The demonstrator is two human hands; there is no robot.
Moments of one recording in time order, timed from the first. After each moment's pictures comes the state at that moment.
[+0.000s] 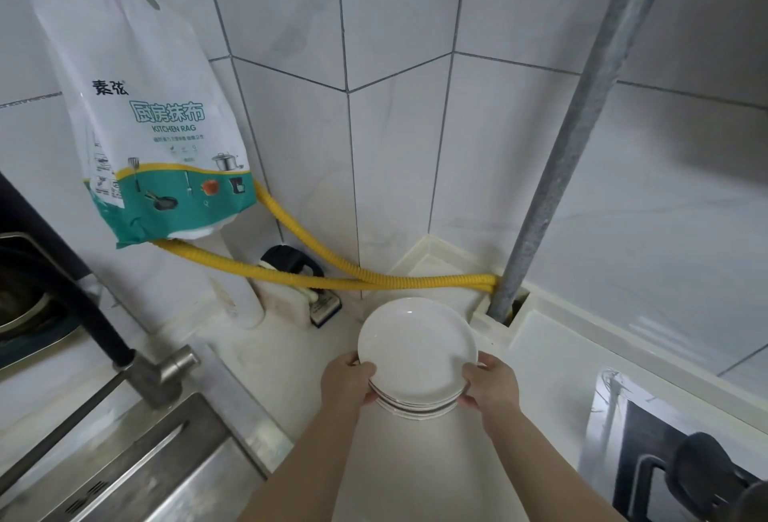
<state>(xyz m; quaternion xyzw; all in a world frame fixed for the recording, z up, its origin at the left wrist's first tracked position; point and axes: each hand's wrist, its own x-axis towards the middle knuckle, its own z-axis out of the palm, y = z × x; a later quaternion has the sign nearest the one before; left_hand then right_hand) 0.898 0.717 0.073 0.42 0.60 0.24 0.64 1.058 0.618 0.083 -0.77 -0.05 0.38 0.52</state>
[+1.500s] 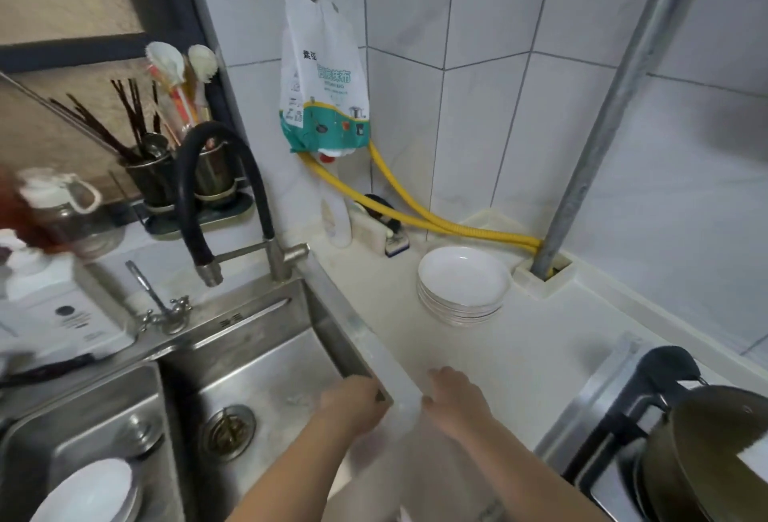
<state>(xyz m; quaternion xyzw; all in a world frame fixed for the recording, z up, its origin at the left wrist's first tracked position) 0.757 0.534 0.084 0.76 0.57 -0.15 0.26 0.916 0.485 0.084 -0.76 -0.61 0.22 -0.04</state>
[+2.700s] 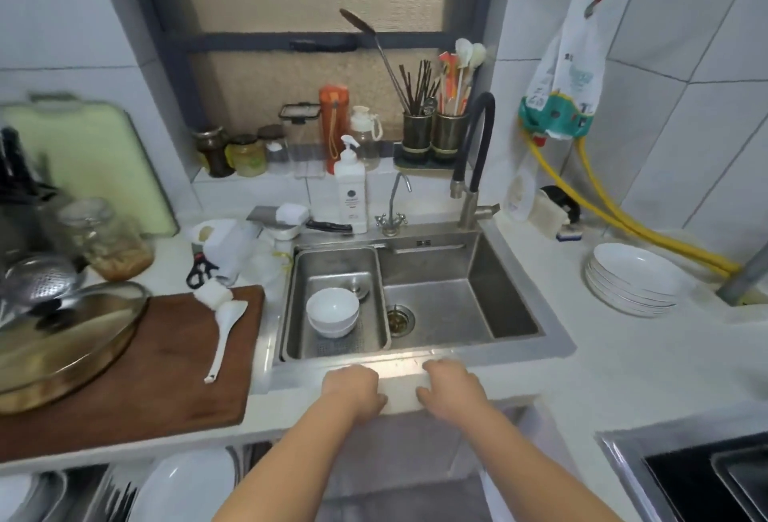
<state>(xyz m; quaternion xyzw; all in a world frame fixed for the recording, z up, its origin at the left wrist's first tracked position) 0.511 0.280 0.122 0.65 0.72 -0.14 0.19 0.668 0.313 0.119 -0.58 -0.79 0.19 -0.07</state>
